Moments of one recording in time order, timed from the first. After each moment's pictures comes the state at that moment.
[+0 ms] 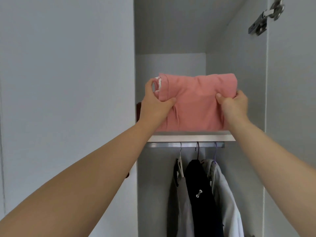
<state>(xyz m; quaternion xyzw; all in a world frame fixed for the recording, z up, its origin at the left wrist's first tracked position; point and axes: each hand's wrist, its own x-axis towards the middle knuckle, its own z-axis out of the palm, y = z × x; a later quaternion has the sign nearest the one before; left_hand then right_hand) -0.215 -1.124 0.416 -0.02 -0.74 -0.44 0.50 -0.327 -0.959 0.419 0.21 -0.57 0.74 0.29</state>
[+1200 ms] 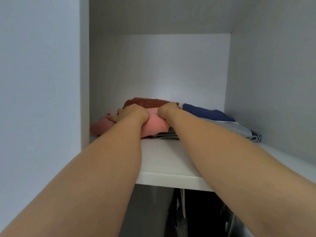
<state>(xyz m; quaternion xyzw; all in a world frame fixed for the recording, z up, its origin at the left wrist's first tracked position) -0.450 -1.264 0.445 0.45 -0.85 -0.13 0.25 -0.527 -1.189 0.455 0.22 -0.88 0.41 0.02</state>
